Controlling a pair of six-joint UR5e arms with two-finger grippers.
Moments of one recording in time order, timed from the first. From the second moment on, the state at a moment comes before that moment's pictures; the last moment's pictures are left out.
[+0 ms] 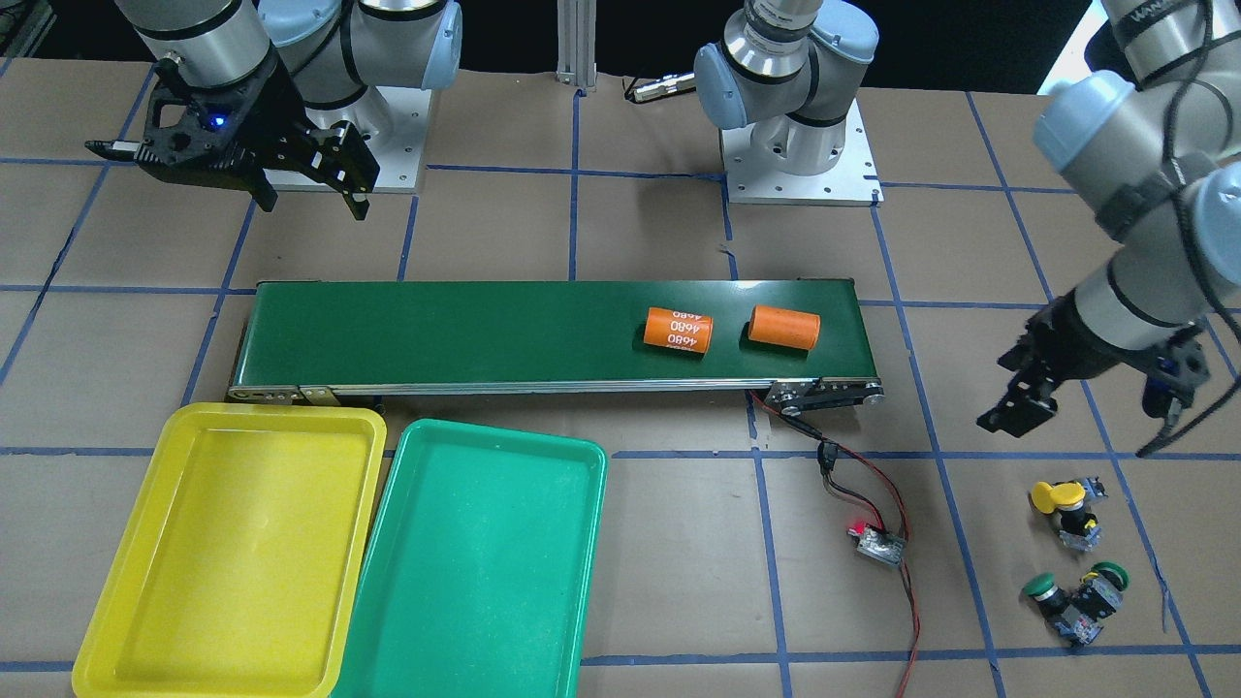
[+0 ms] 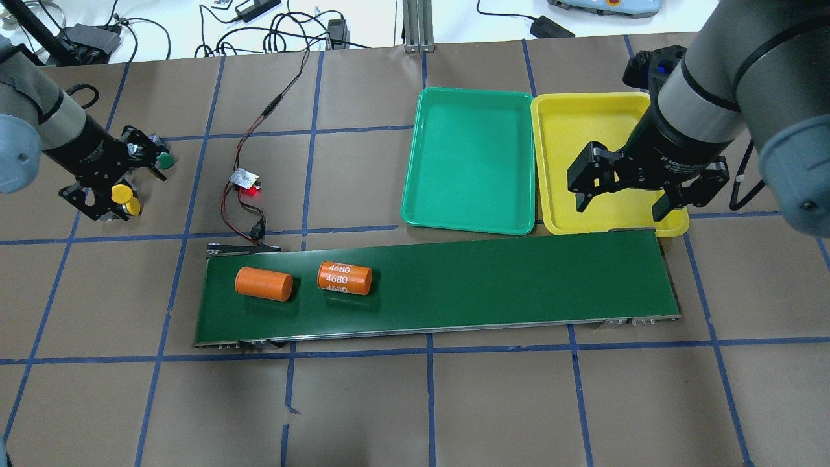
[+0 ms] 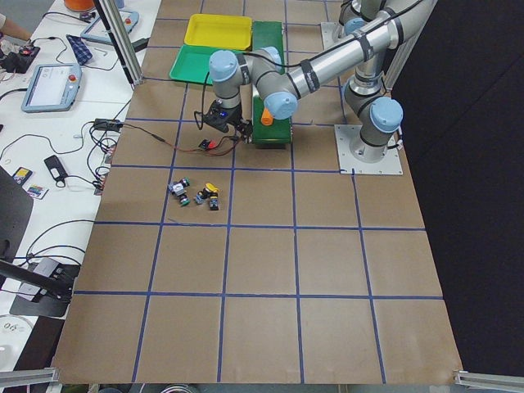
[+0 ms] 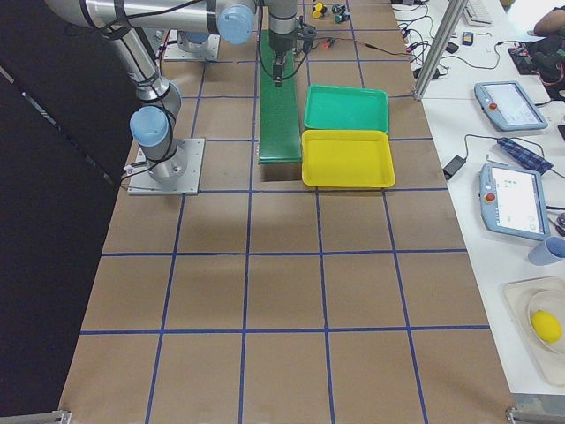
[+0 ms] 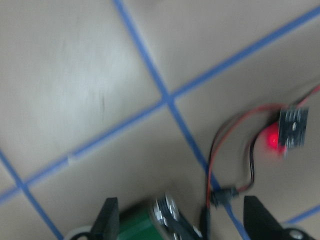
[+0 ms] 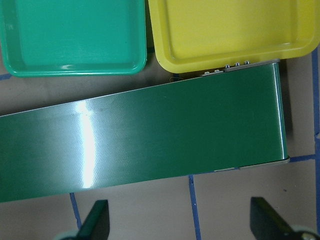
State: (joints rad) left arm -1.11 -1.83 -1.69 -1.24 1.54 -0.51; right arm 1.53 -1.73 1.78 -1.59 -1.50 0.10
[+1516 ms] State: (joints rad) left arm -0.98 -2.23 -1.42 -1.24 1.53 -0.39; right arm 1.53 -1.73 1.78 -1.60 -1.49 0.11
